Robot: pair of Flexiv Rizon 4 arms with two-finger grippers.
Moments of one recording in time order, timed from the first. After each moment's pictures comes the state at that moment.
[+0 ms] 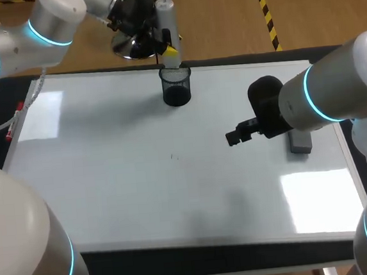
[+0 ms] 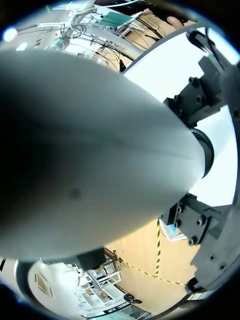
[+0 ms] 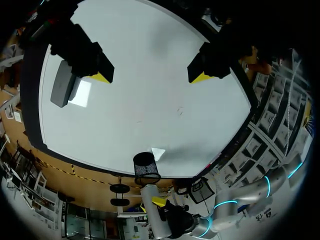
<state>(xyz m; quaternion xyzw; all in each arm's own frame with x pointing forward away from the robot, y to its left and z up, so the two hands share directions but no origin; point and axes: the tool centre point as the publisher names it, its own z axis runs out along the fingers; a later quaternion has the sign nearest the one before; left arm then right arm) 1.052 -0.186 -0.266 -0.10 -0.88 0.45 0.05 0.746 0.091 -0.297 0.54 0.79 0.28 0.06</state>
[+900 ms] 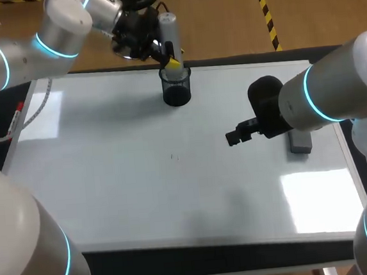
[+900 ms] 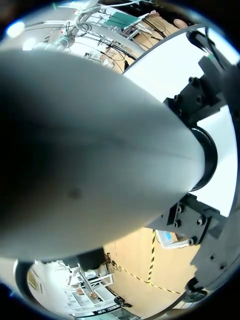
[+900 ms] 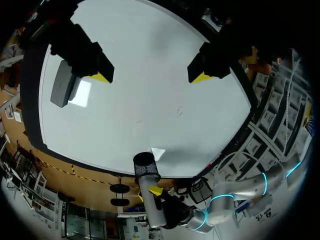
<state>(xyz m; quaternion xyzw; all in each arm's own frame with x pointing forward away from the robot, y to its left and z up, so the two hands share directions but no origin) 1.048 -0.189 -0.304 -0.08 -0.88 0.46 0.08 0.746 0.091 -0.297 0.54 0.79 0.28 0.06</state>
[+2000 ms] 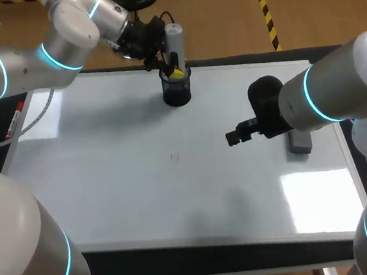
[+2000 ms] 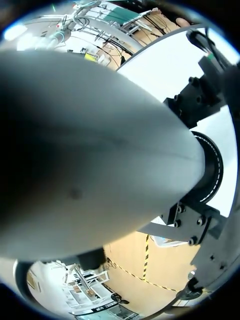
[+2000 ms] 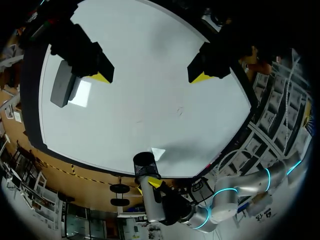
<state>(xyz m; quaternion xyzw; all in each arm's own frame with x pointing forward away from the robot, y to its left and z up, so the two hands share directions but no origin) 1.029 -0.193 -0.324 -0.07 -0.90 0.44 0.06 0.746 0.091 -0.297 0.54 0.79 0.28 0.06</state>
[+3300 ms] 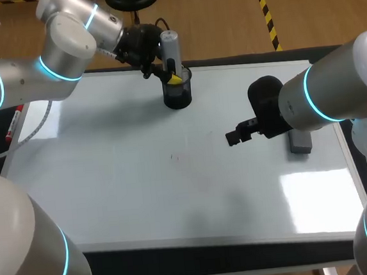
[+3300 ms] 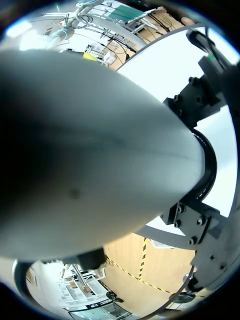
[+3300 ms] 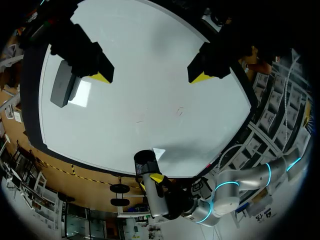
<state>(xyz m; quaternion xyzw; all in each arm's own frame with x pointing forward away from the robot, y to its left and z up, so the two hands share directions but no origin) 1.024 -0.186 -0.337 -0.04 -0.89 0.45 0.06 0.746 0.091 -0.297 0.54 0.79 0.28 0.06</state>
